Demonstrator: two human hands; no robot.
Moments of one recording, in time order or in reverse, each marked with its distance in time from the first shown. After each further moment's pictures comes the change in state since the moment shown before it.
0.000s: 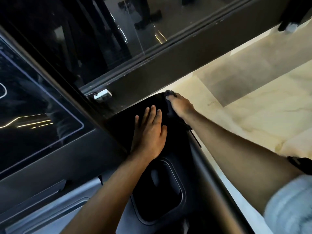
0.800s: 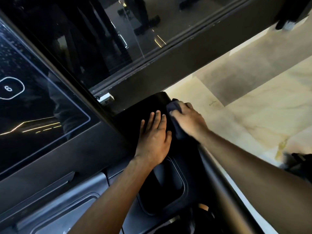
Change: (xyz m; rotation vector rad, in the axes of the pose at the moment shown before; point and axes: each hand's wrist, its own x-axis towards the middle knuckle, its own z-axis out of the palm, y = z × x) left_hand -0.021 0.007 -0.005 0.030 -0.051 0.065; right_hand -0.050 0.038 0.004 -0.076 0.117 -0.068
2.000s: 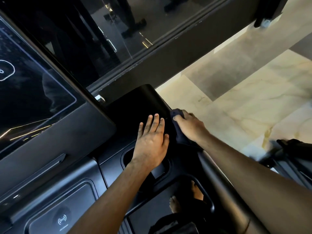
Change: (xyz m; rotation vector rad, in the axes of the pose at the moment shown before) left_hand -0.059 0.032 0.016 0.021 -0.043 0.088; right_hand -0.079 0.041 -0.014 -0.006 -0.047 0.137
